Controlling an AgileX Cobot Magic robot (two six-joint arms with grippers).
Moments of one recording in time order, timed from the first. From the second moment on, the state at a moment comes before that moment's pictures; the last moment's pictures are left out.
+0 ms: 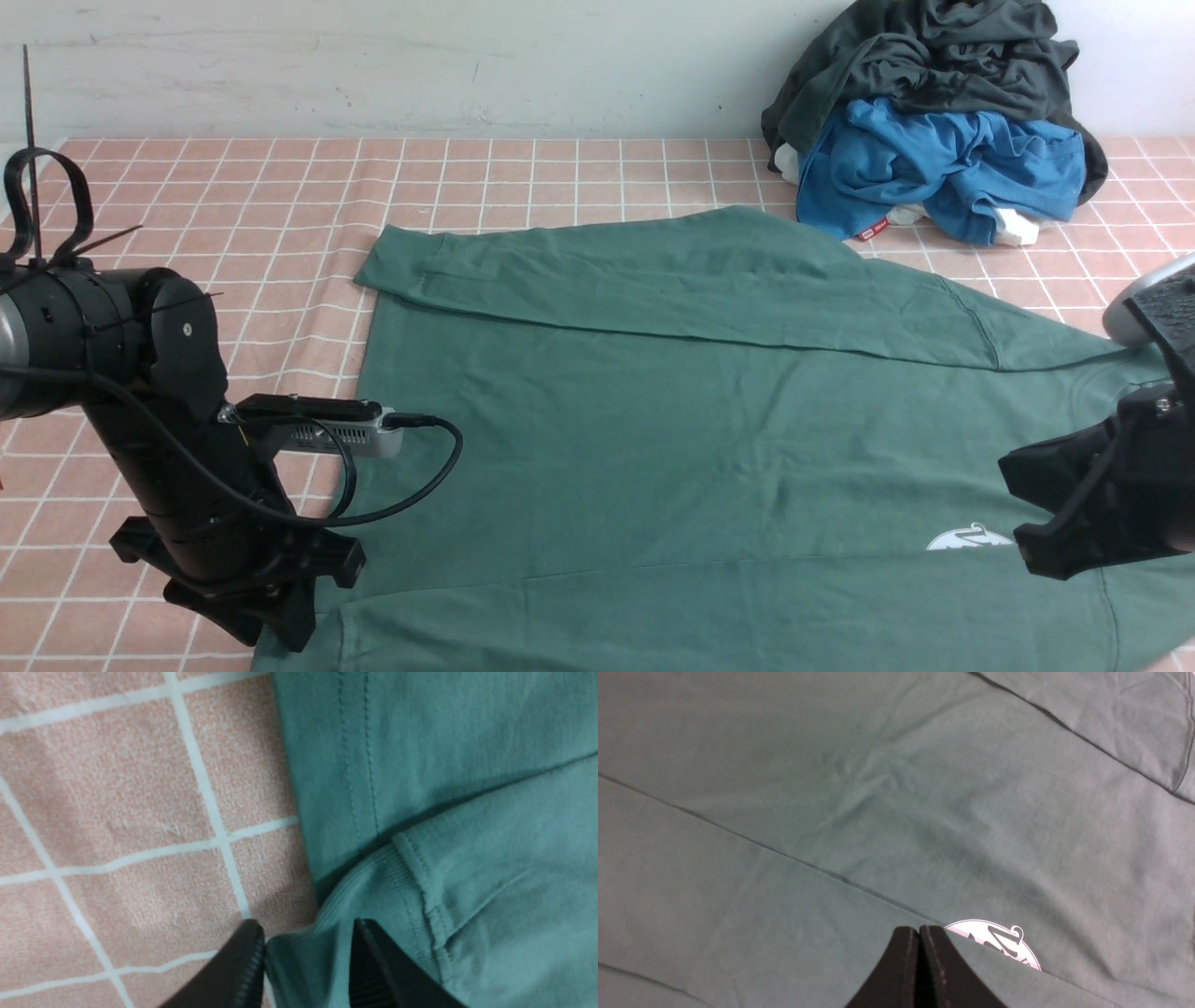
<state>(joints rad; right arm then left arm) 0.27 1.06 -0.68 0.23 0.61 -0.33 -0.15 1.72 -0.95 -0.17 0.97 0.14</state>
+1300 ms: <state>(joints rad) 0.27 1.06 -0.68 0.18 0.60 -0.33 -0.13 2.19 -1.91 -0.09 1.05 0.12</state>
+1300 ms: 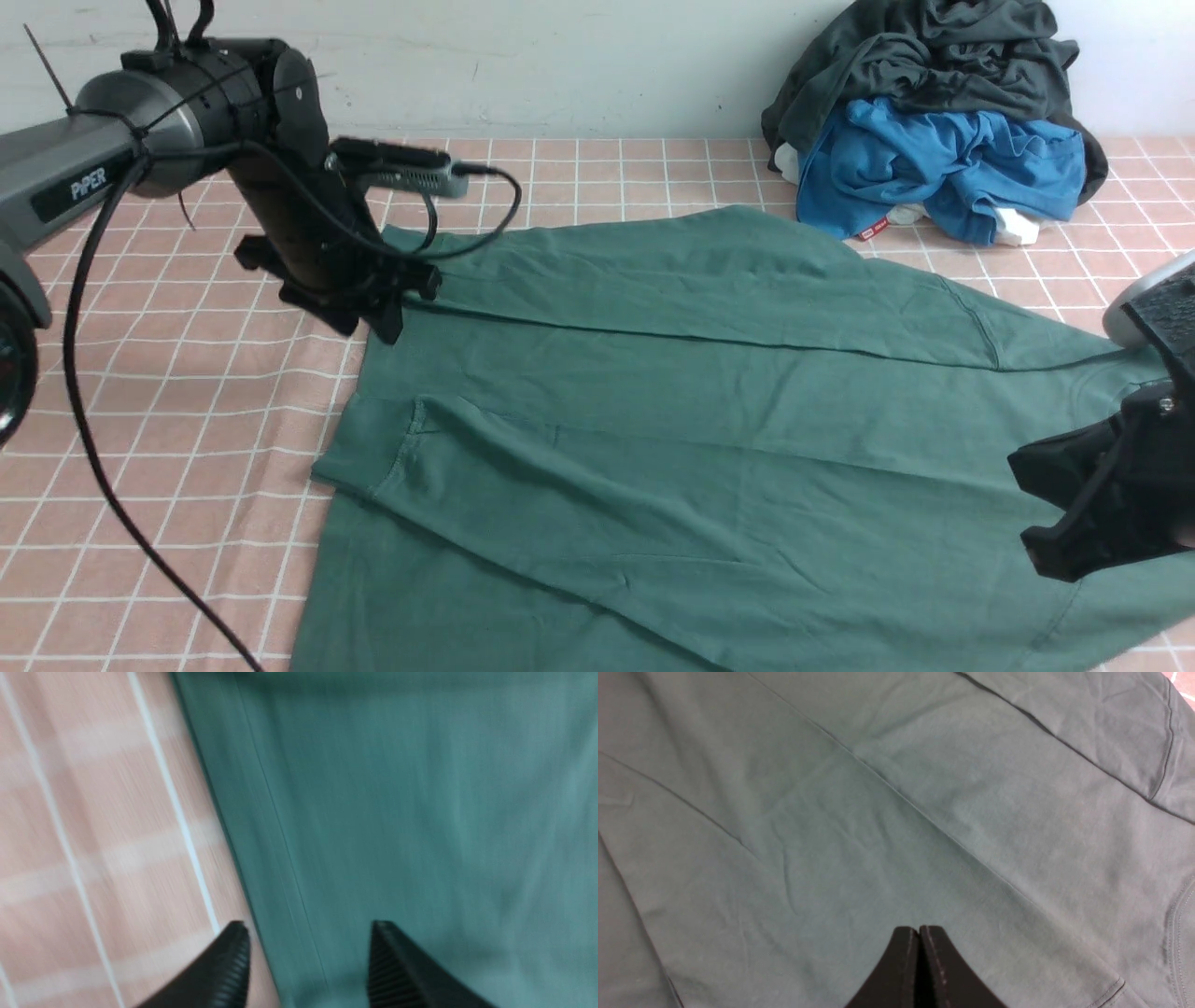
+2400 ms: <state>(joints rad) 0.27 1.06 -0.68 0.18 0.60 -0.33 -0.09 2.44 -2.33 -0.10 1.07 0.00</state>
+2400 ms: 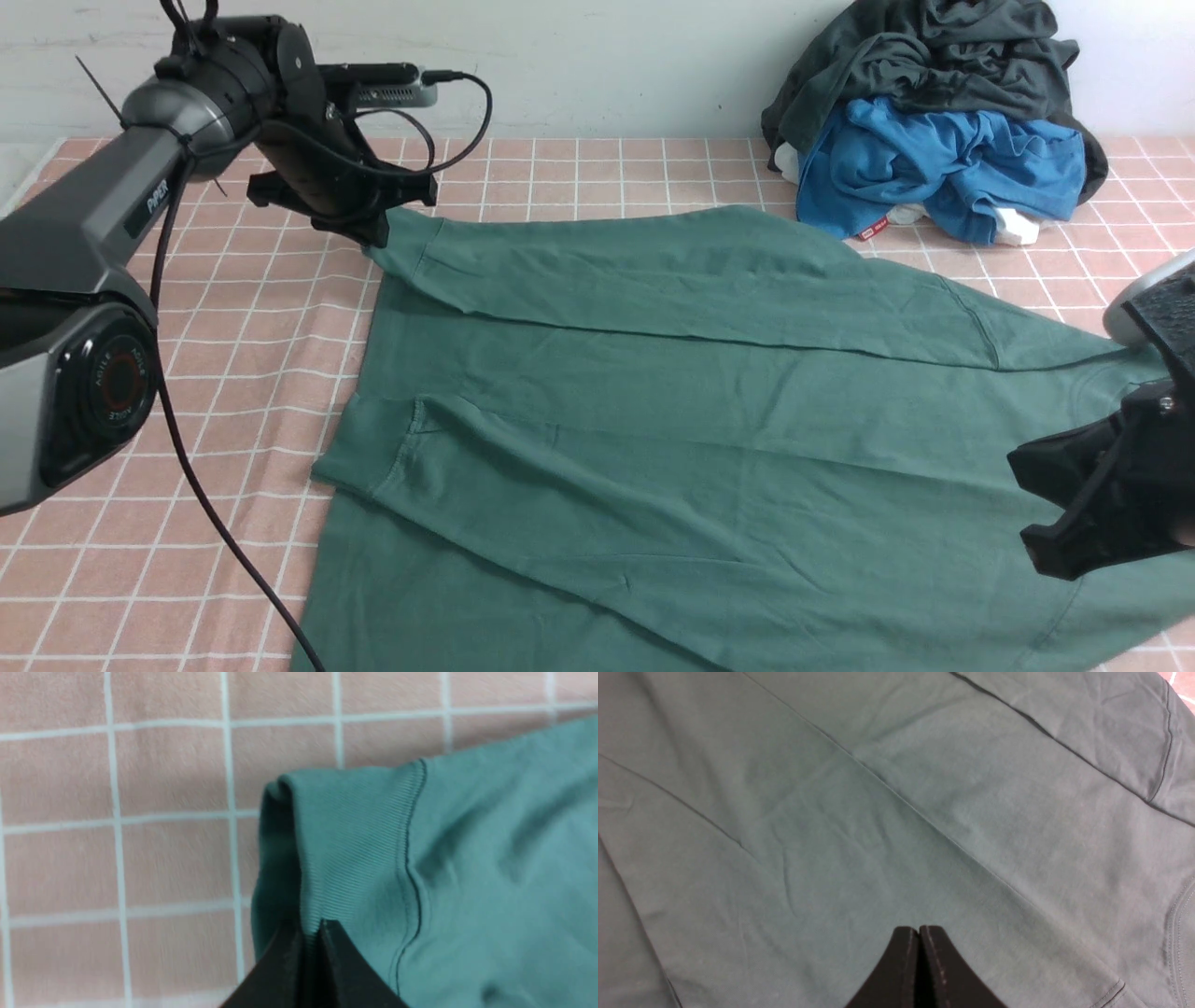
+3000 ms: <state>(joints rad) 0.27 1.06 -0.68 0.18 0.61 -0.33 -0.15 1.79 -1.47 -0.15 1.20 0.13</state>
